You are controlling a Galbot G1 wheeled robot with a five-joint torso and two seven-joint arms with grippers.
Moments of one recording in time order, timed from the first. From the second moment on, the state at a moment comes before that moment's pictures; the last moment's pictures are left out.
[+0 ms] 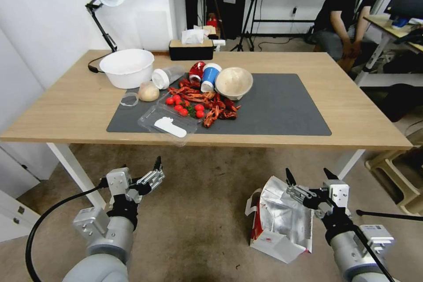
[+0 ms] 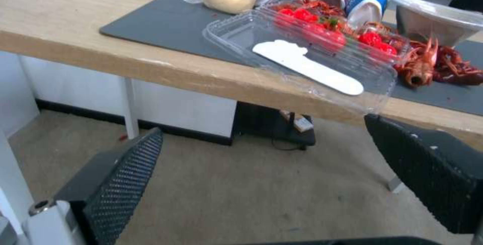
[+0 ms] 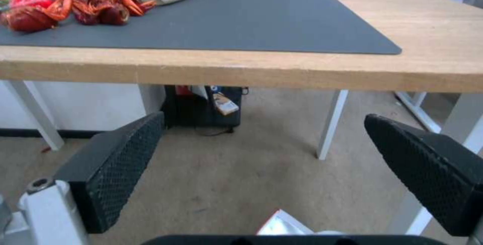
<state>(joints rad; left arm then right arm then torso) 1.75 -1.37 -0.43 -2.46 -0.43 0.32 -0.35 -1.85 1.53 0.67 2.43 0.10 -0.27 -0.09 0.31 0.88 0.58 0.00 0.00</state>
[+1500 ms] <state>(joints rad) 1.75 -1.37 -0.44 -2.46 -0.41 0.32 -0.34 -1.85 1.52 0.68 2.43 0.10 -0.27 -0.08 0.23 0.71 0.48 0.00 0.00</state>
